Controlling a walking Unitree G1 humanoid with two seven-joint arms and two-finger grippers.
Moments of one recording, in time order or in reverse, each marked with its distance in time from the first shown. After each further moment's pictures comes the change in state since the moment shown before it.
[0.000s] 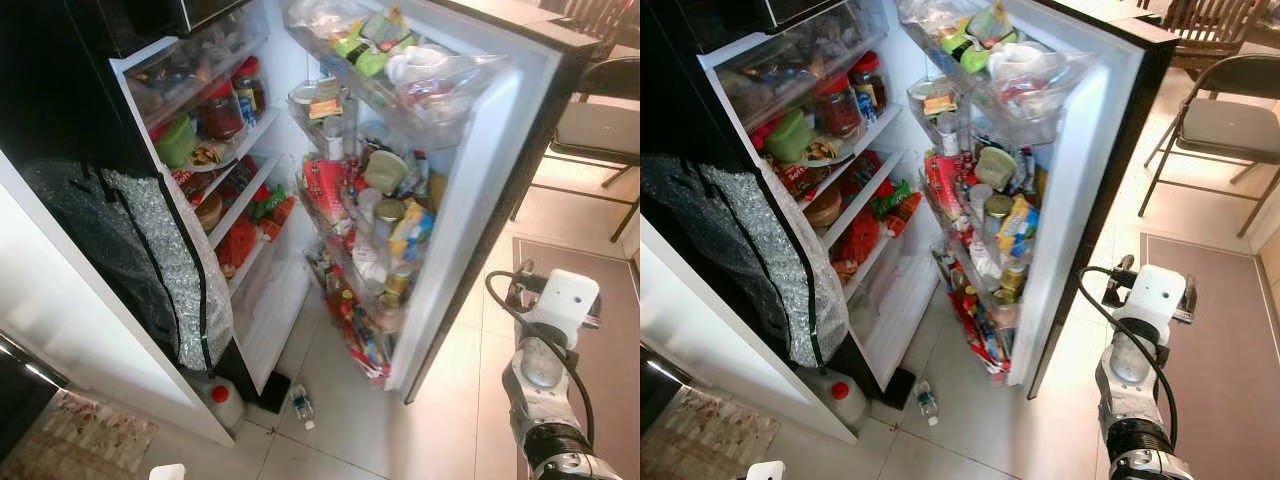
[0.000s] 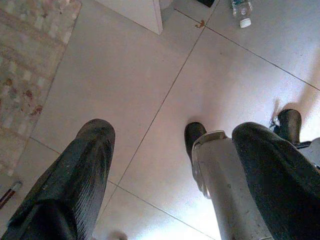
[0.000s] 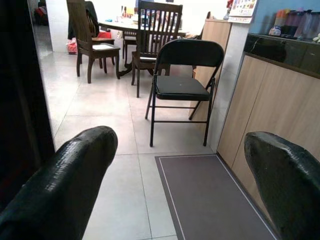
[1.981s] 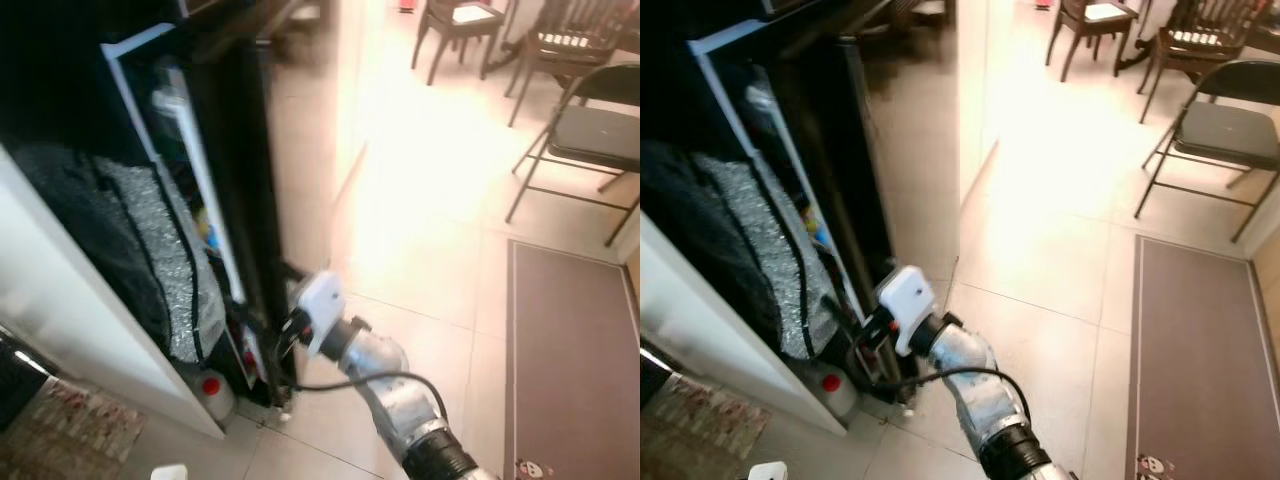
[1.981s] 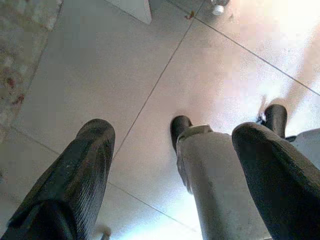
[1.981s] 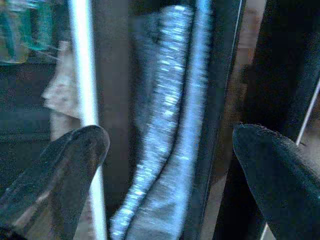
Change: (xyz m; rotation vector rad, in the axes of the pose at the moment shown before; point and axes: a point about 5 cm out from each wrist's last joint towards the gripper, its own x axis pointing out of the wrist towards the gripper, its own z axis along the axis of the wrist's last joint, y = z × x) left arm 0.000 -0.003 0.000 -0.014 -0.002 -0.003; right arm -0.160 0.200 0.065 0.146 -0.189 1.562
